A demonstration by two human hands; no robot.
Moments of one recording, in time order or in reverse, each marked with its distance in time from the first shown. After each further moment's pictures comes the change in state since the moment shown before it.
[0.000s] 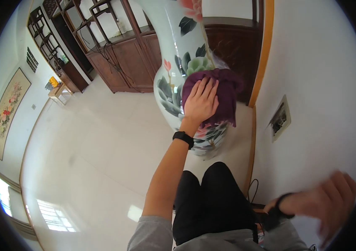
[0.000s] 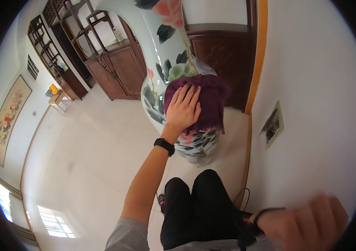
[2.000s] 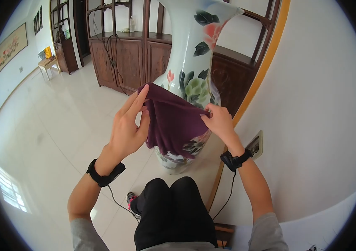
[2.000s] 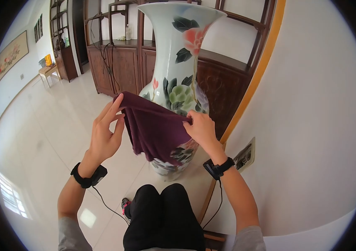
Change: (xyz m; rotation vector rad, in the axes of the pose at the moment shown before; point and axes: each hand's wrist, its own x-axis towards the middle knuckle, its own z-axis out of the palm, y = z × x) left_hand -0.026 -0.032 -0.241 -0.482 0.074 -0.448; right_hand -0.031 0.043 -0.224 -2.200 -0.191 1.148
